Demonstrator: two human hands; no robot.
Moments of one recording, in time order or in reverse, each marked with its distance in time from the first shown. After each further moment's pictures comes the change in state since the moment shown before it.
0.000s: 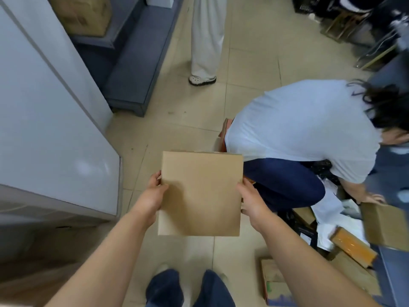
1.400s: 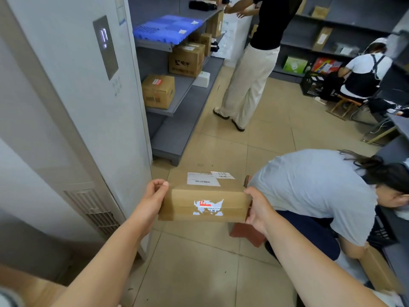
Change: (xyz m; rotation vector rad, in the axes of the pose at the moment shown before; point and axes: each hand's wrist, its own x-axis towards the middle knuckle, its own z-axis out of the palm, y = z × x) left_hand -0.129 0.105 -0.188 -0.030 0.100 0.296; right_hand -0.137 -0.131 0.122 0.276 -0.107 -0.060
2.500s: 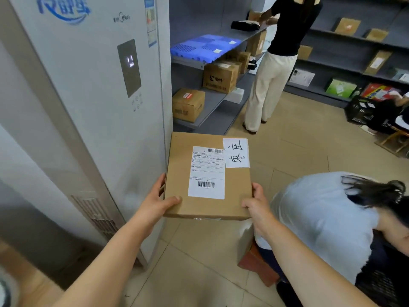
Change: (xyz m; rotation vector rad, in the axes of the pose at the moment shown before) left_hand 0.027 0.037 0.014 -0.078 0.056 0.172; right_hand 0.054 -0.076 0.019 -0.345 -0.181 -0.439
